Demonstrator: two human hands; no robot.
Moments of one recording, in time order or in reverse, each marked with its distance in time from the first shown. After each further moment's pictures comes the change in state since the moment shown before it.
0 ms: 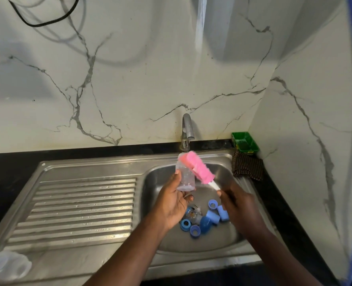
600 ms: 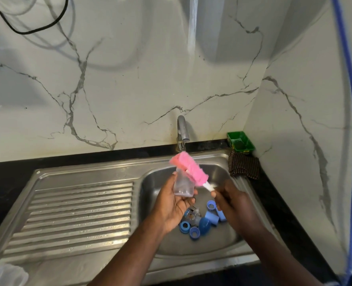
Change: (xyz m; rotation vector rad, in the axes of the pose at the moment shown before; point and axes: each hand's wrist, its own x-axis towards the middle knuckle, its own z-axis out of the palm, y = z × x) left_hand -0.004 0.002 0.009 0.016 0.024 -0.059; right_hand 0.002 -0.007 0.001 0.059 -0.034 -0.053
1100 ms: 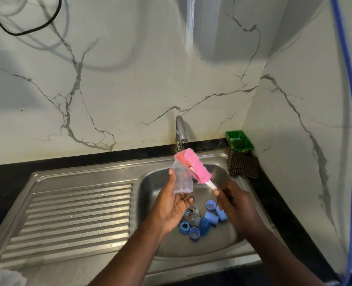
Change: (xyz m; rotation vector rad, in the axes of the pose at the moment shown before) left_hand 0.007 -0.001 -0.001 0.007 -0.040 0.043; right_hand 0.003 0.003 -0.004 0.087 0.031 0.049
